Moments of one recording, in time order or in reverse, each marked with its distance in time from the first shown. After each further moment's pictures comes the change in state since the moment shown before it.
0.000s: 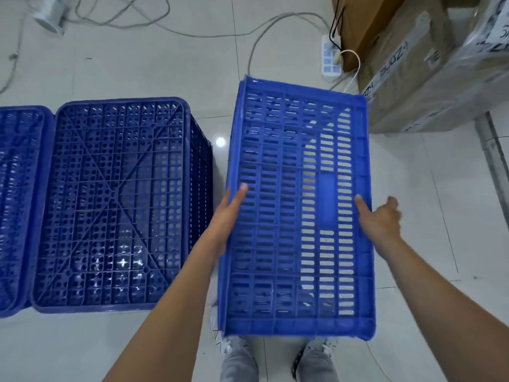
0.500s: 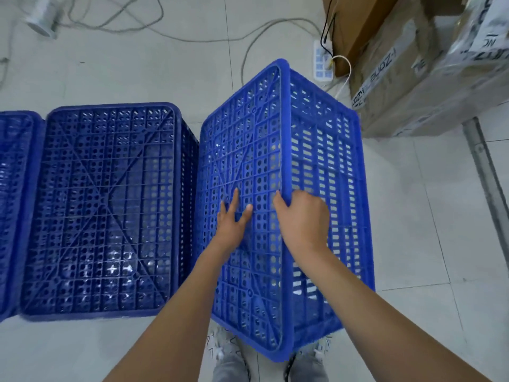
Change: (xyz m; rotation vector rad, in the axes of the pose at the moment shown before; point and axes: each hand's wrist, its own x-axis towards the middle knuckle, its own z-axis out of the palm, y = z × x) left_hand 0.020 -0.013 0.032 0.340 0.057 0.146; right_hand -0.105 -0.086 0.035 -0.310 0.086 -0.623
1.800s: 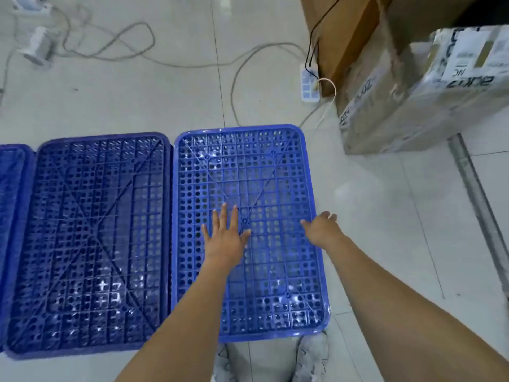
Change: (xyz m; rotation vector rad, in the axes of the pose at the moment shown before) left_hand 0.031 0.028 0.015 0.905 0.012 0.050; right_hand 0.110 0.117 0.047 -0.046 -0.559 0.437
